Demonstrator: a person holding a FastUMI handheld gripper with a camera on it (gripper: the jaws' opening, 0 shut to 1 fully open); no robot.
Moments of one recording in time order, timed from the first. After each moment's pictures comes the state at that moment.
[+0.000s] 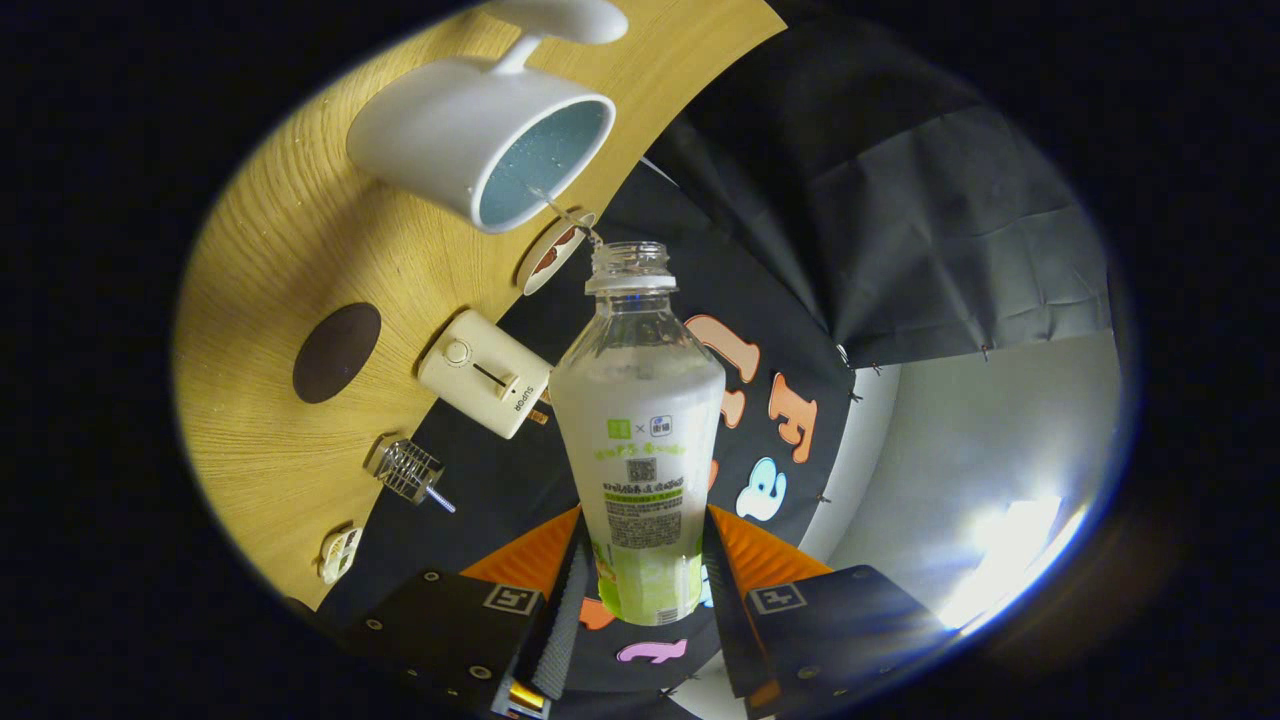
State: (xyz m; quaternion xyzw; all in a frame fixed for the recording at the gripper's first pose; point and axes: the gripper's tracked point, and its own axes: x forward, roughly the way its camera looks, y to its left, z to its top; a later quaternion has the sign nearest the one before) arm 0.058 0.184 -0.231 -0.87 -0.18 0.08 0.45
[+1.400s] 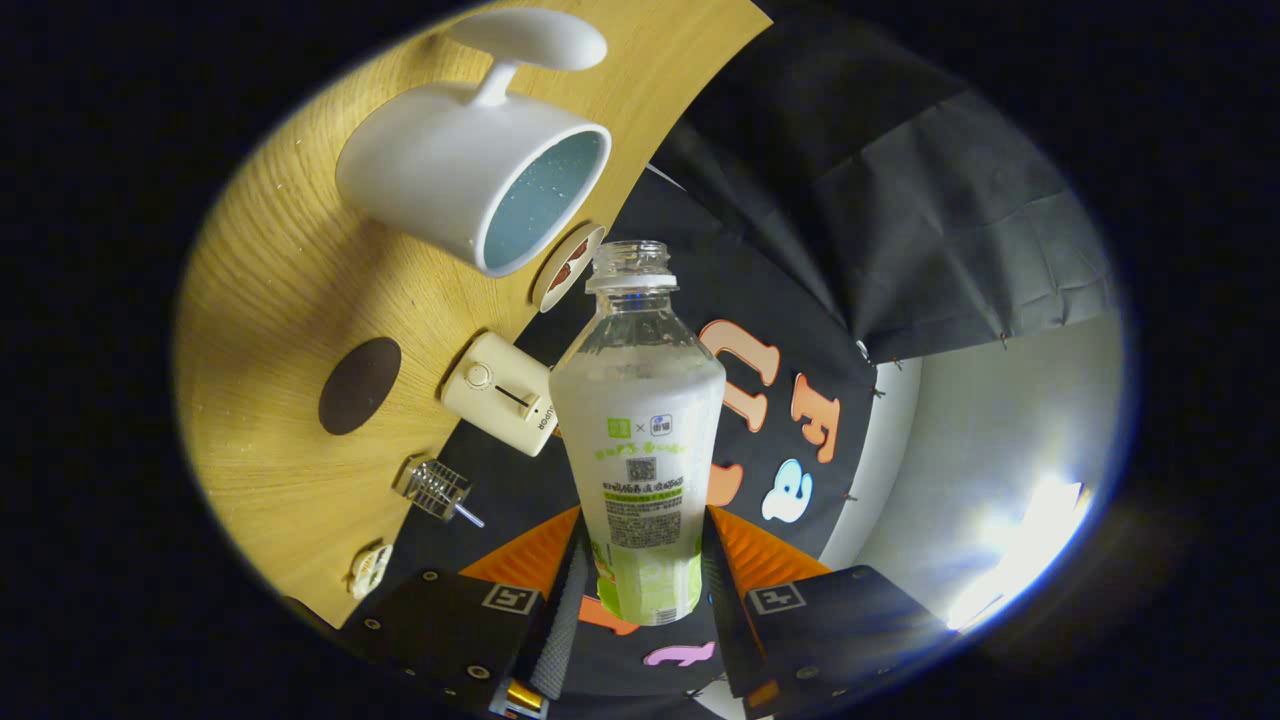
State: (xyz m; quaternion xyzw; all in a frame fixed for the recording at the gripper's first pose) arm 0.057 0.175 -0.261 -0.84 -0.12 0.11 0.52
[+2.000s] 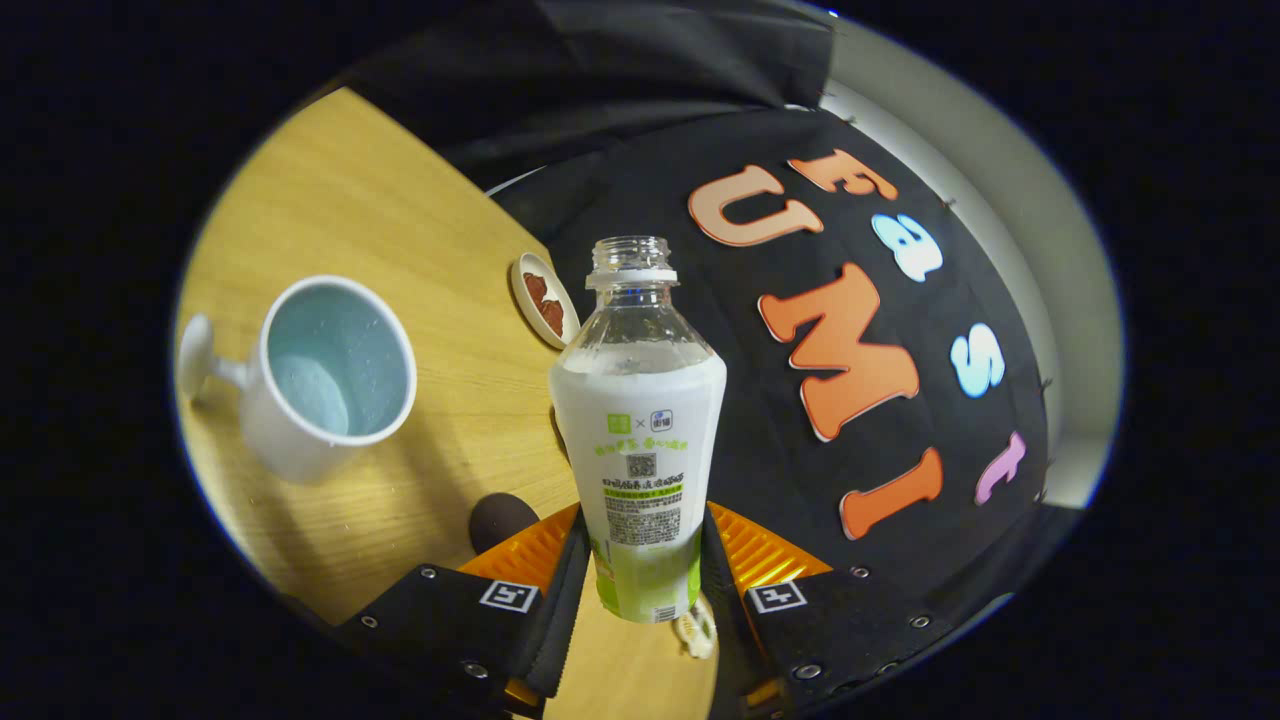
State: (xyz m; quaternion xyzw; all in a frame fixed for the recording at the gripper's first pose) arm 0.085 0.150 -0.312 -0.47 0.13 0.16 0.86
